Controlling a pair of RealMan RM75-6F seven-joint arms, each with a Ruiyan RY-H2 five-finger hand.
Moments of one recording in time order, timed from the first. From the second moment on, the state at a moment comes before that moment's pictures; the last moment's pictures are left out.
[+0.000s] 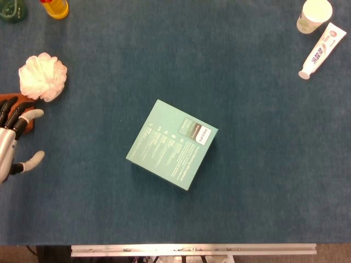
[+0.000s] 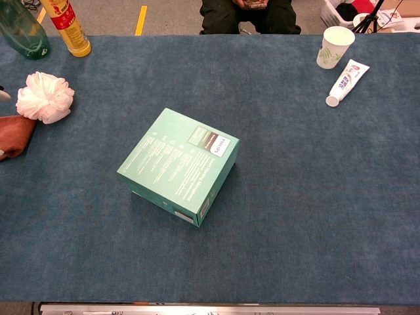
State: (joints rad) left arm -0.17 -1.16 0.03 -1.64 1.58 1.42 -0.03; right arm 0.19 -1.00 0.11 -1.67 -1.42 1.37 -0.08
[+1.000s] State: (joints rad) left arm -0.28 -1.23 0.11 -1.57 1.74 1.25 -0.08; right arm 0.18 -0.98 0.11 -1.71 -1.45 1.39 -0.09
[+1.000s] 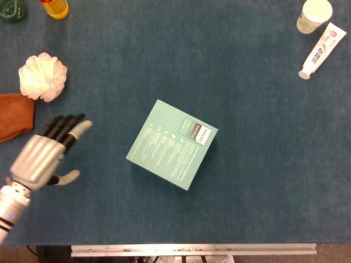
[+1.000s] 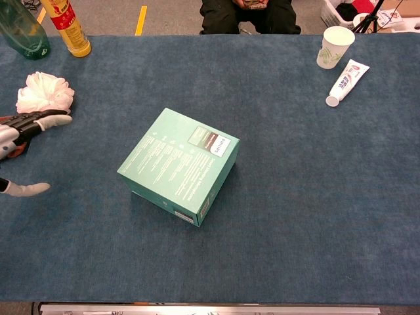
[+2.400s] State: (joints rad) left arm -0.49 -1.55 0.03 -1.42 1.72 1.17 -0.17; right arm 0.18 -0.97 0.10 -1.68 -1.44 1.37 -0.02
